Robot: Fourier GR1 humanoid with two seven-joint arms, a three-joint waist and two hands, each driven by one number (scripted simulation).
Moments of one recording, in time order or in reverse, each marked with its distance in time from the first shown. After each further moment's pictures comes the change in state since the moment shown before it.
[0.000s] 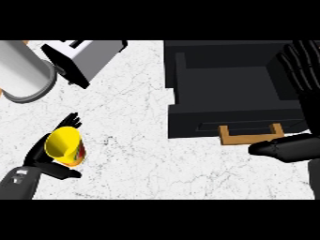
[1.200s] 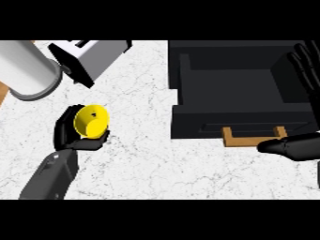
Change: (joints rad) left arm -0.076 -0.218 0.238 -0.109 0.214 0.383 -0.155; right arm 0.004 -0.022 -0.038 -0.006 -0.018 0.004 0.025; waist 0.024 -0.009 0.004
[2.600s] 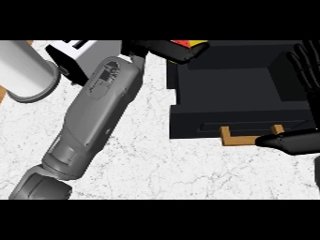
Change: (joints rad) left arm -0.620 -0.145 -0.316 -0.338 0.059 0.375 0.757; right arm -0.004 0.004 -0.011 0.054 0.038 0.004 -0.060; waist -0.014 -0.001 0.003
